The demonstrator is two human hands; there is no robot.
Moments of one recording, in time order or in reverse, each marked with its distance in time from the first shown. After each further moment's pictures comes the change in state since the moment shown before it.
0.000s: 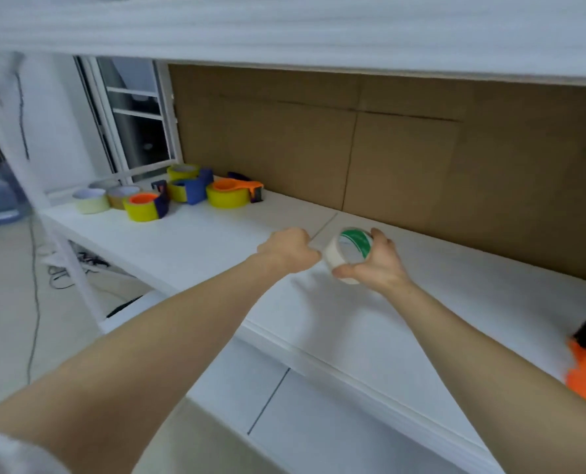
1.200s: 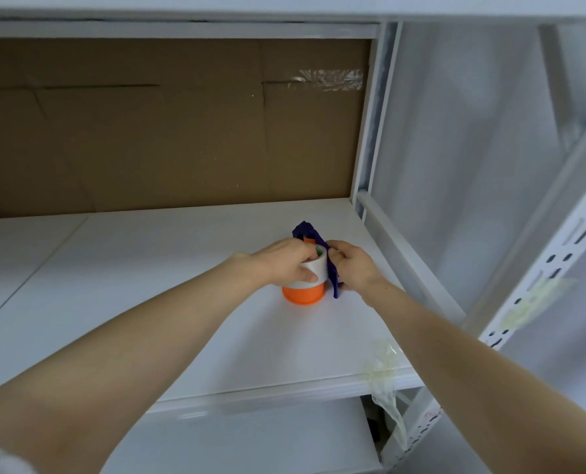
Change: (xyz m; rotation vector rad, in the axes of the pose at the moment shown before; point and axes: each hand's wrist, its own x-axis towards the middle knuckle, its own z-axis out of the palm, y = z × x) left_hand -0.063 0.306 0.196 0.256 -0.496 1.019; right_hand -0.131 0.256 -0.208 0.216 0.308 0.420
